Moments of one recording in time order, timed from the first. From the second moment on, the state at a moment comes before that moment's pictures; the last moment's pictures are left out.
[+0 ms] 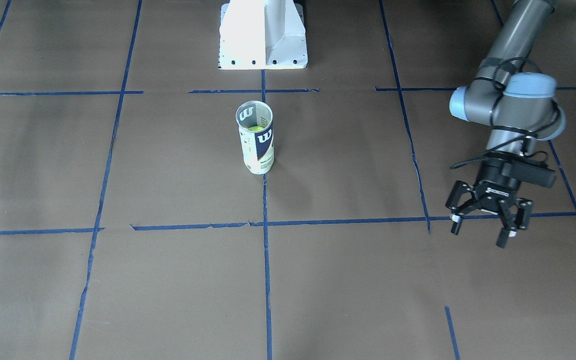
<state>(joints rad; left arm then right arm) -0.93 -1.87 -1.32 -2.85 -1.59 -0.79 1.37 -1.34 1.62 -1.47 2.42 0.29</state>
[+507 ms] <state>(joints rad) -1.11 -1.88 -1.33 -2.49 -1.92 -0.65 1.45 -1.37 1.57 -1.45 2.41 0.26</state>
